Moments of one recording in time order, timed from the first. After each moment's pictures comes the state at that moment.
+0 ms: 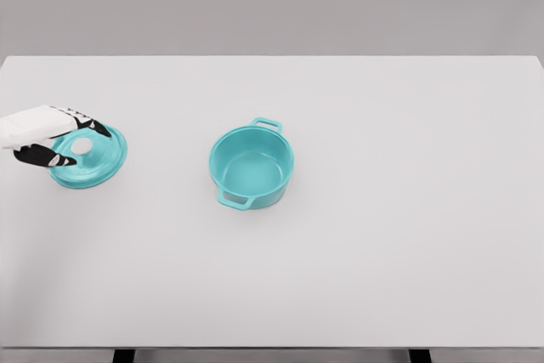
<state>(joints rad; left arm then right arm) -0.44 0.82 -0.29 -1.23 -0.36 -0.61 -0.61 0.01 0.00 -0.30 0.05 0.25 -0.01 0.09</state>
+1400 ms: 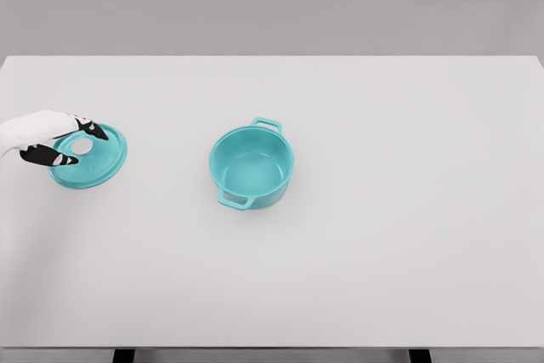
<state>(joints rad) -0.50 0.74 -0.29 -1.08 -0.45 -0.61 -0.61 0.01 0.00 -0.30 0.05 0.25 -0.01 0.09</state>
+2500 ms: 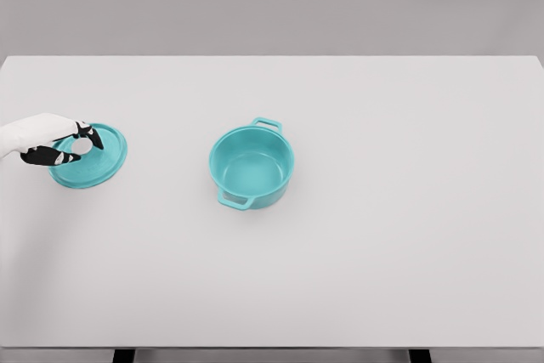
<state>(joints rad) -0.50 0.74 -0.29 -1.06 -0.45 -0.61 -0.61 0.01 0.00 -0.30 0.05 0.25 -0.01 0.09</state>
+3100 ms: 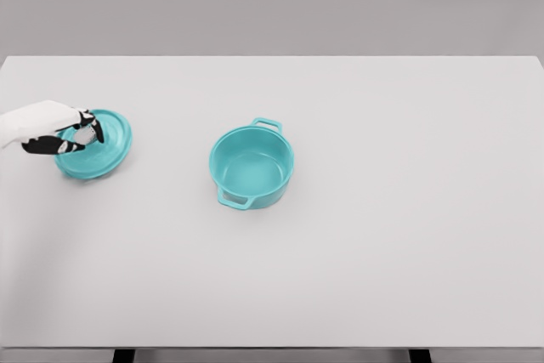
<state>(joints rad) -0.50 0.75 -0.29 -1.16 -0.44 -0.61 -0.61 0.01 0.00 -0.30 0.05 0.25 -0.01 0.09</state>
